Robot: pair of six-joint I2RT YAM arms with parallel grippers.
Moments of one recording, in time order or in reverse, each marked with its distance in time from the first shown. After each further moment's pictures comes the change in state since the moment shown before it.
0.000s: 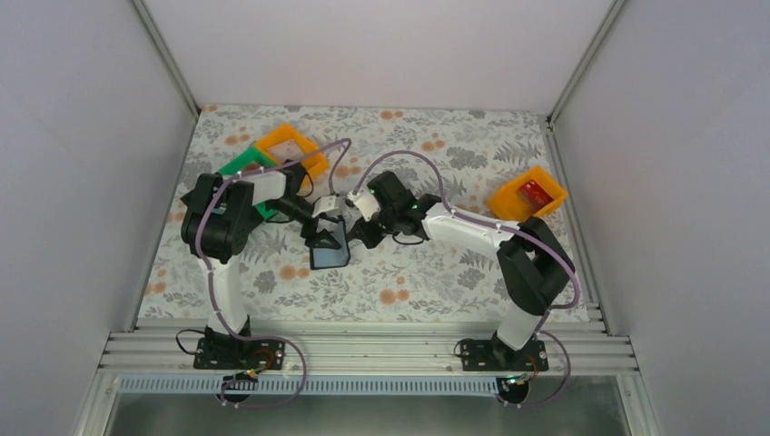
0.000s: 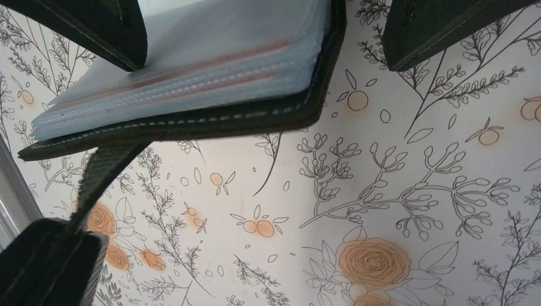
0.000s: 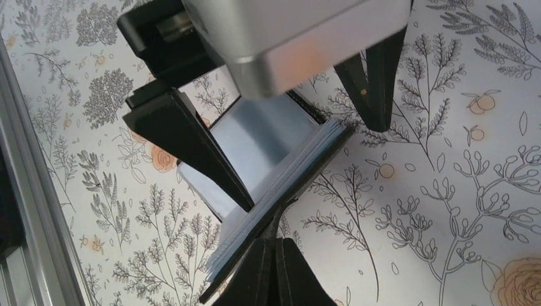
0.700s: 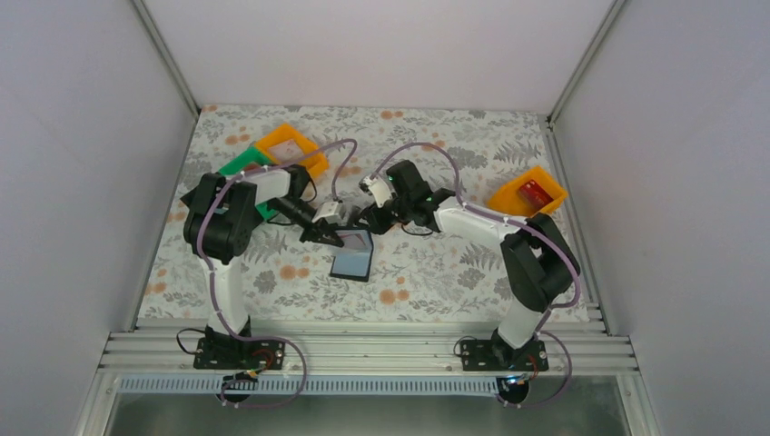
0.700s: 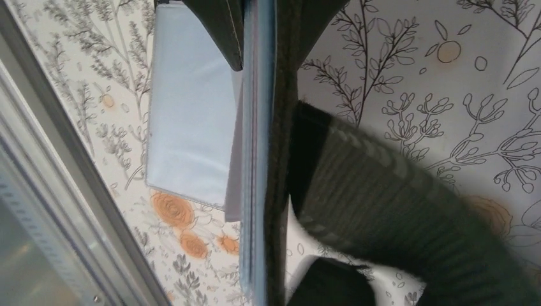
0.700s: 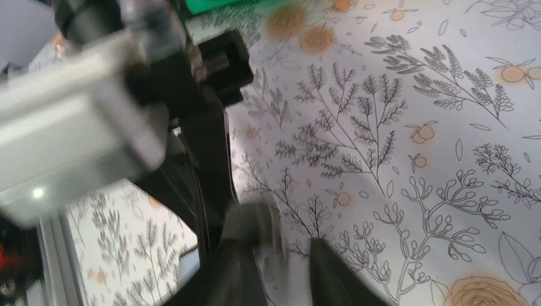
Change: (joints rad) left arm -0.031 0.000 0.039 -0.205 0.033 0.194; right arm -0.111 -0.001 -0.031 0.122 -0.114 0.032
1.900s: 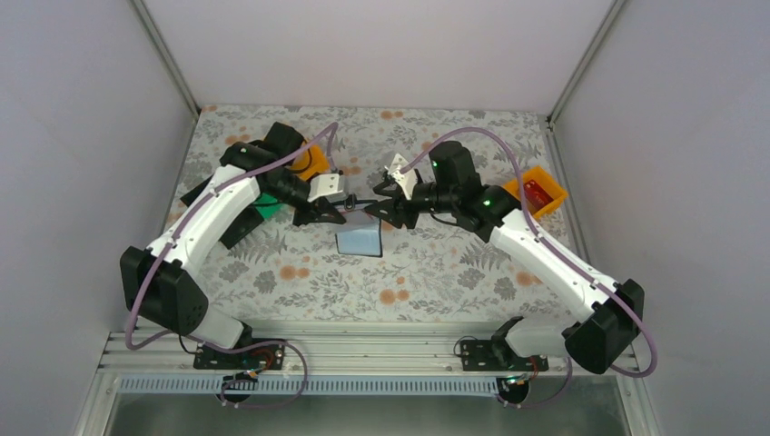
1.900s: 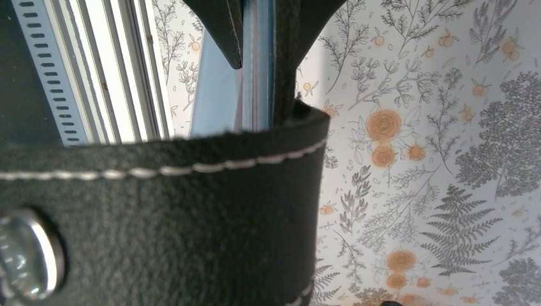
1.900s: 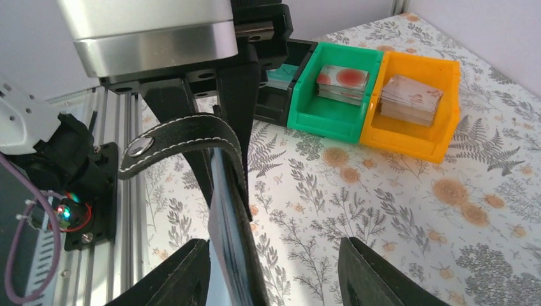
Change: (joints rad) left arm -0.124 -0.537 0.165 -0.187 -0.153 -0.446; right arm -0.010 -0.435 0.071 -0.224 -0.100 -0.305
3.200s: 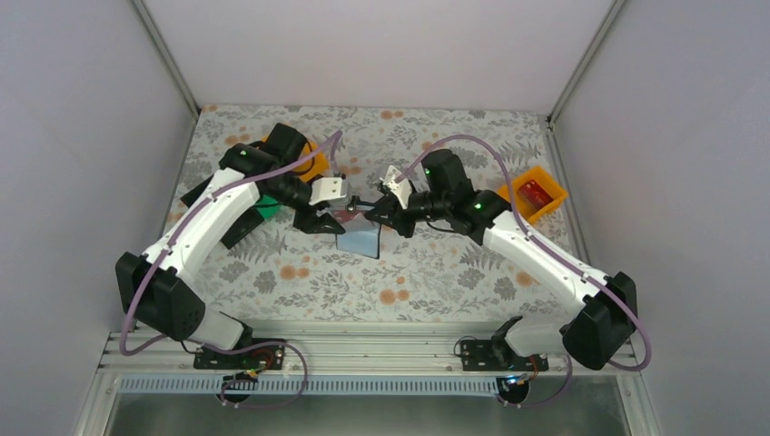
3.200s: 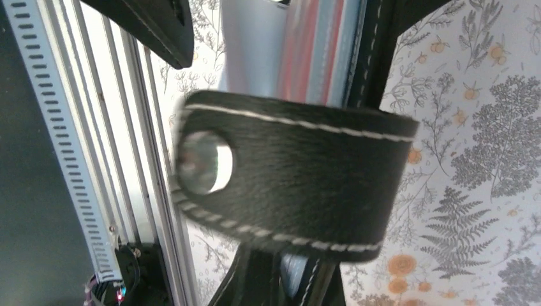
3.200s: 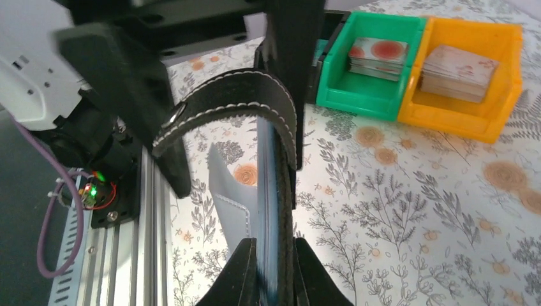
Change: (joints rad) left arm -0.035 -0.021 0.010 -0.018 -0.063 -0.001; right arm 0.007 0.032 -0.057 0.012 -0.070 -0.012
